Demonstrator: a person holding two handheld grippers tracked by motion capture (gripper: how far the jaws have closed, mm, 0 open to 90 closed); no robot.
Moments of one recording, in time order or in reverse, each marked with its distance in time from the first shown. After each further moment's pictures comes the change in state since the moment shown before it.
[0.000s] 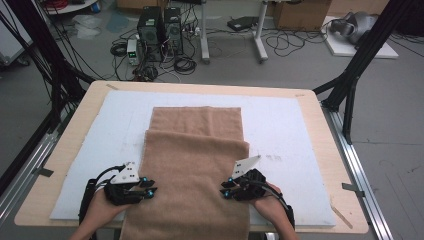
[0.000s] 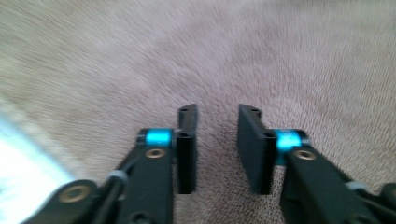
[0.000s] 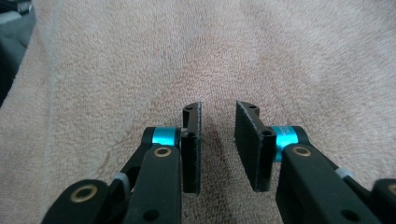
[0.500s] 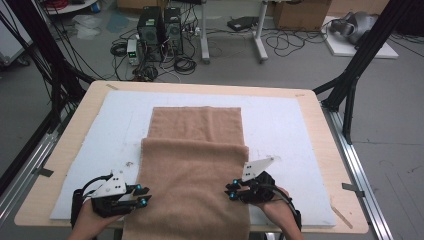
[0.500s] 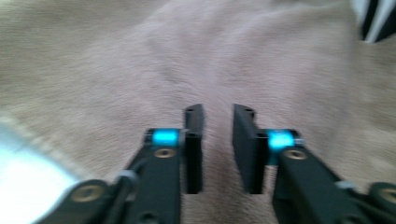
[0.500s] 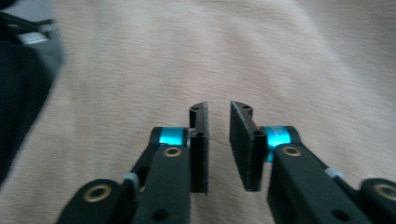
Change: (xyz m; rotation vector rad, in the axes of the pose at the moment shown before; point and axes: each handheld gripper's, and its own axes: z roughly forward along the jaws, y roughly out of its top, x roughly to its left) left arm -0.013 -0.005 -0.030 -0.082 -0.014 0.004; right arm 0.009 -0.004 -0.028 -0.070 -0.002 -0.001
